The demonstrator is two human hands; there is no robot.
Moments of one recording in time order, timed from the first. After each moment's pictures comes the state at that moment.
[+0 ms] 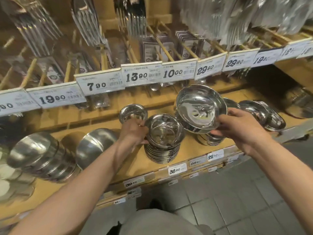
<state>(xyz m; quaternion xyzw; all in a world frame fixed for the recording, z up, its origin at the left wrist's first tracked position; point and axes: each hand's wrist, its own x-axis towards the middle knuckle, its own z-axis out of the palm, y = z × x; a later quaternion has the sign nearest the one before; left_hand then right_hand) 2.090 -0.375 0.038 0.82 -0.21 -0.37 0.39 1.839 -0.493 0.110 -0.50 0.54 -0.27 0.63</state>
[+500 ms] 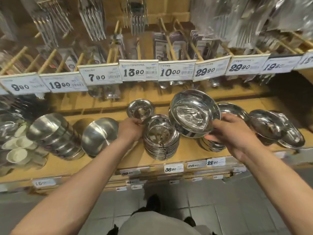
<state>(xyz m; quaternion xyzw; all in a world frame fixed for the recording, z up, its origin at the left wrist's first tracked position) 2.073 -0.366 0.028 0.86 -0.14 -0.27 0.41 1.837 -0.515 0.099 -0.48 0.48 -0.19 0.71</state>
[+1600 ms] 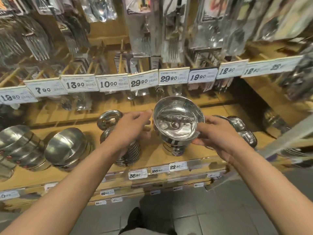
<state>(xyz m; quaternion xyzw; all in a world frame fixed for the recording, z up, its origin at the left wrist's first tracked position) 1.926 -0.425 0.130 0.74 -0.24 -0.36 0.51 1.733 -0.574 0.128 -0.53 0.44 -0.18 0.70</state>
